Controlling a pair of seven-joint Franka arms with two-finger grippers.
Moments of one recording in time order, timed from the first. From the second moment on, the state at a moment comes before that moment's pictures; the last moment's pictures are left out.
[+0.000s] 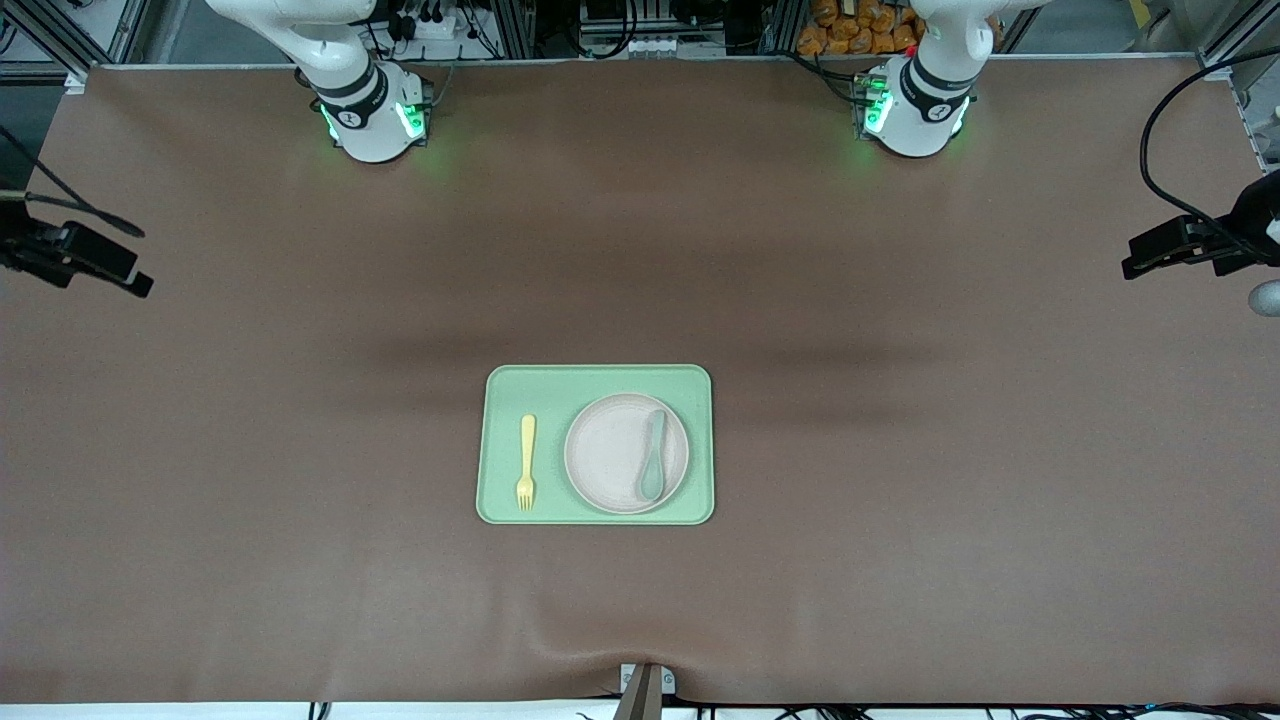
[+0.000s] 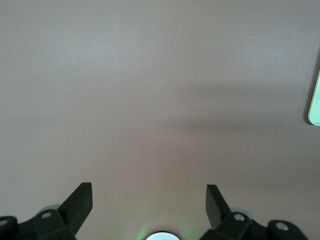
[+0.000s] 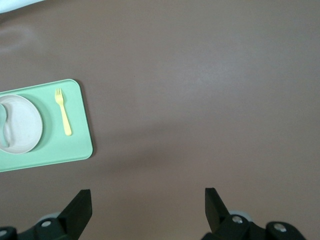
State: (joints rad) left arm 0.17 0.08 -0.16 -1.47 0.02 1.45 -0.02; right arm -0.03 0.00 -0.01 -1.54 0.08 1.56 0.12
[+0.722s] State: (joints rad) left arm 0.17 0.08 -0.16 -1.47 0.02 1.45 -0.02; right arm -0.03 0.01 0.02 -1.53 0.01 1.58 0.12
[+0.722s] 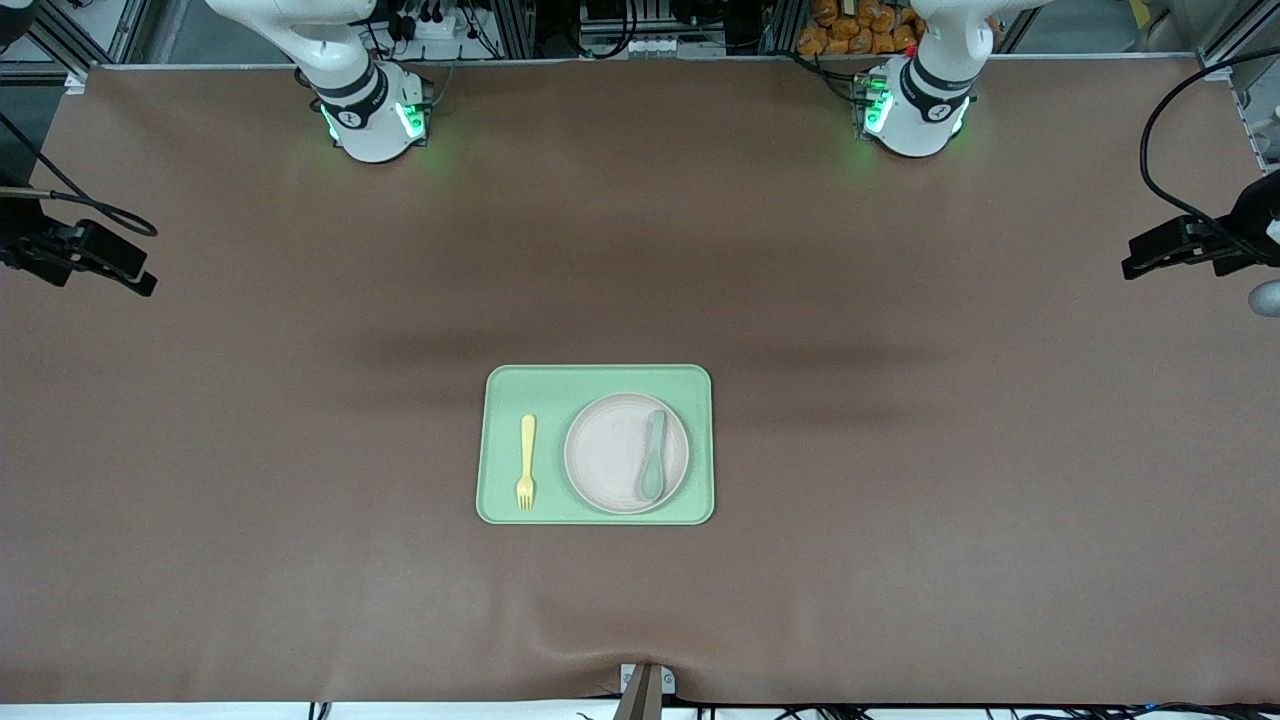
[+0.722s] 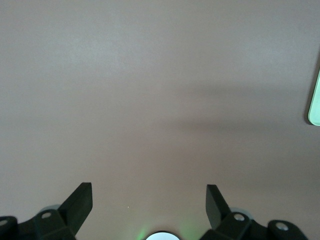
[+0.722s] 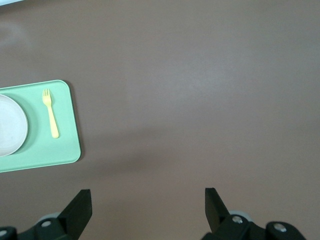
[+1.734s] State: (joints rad) left arm 0.17 0.08 -0.19 -1.47 0.02 1.45 -0.02; right arm -0.03 0.01 0.02 -1.53 0.01 1.55 0.12
